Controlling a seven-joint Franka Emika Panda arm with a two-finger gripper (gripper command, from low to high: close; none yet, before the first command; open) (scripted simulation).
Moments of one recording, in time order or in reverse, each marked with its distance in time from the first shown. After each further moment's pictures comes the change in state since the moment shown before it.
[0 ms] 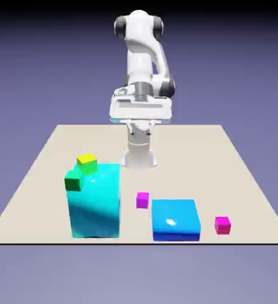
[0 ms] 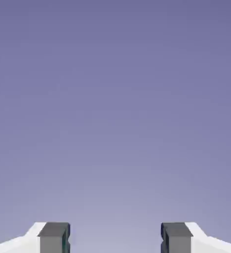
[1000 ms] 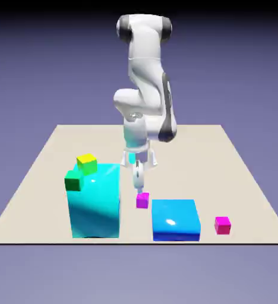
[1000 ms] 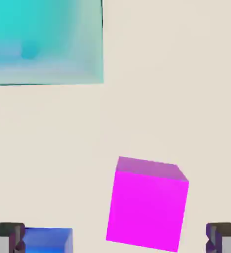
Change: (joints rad) arm -0.530 0.501 0.616 -0.111 0.533 -0.154 1.278
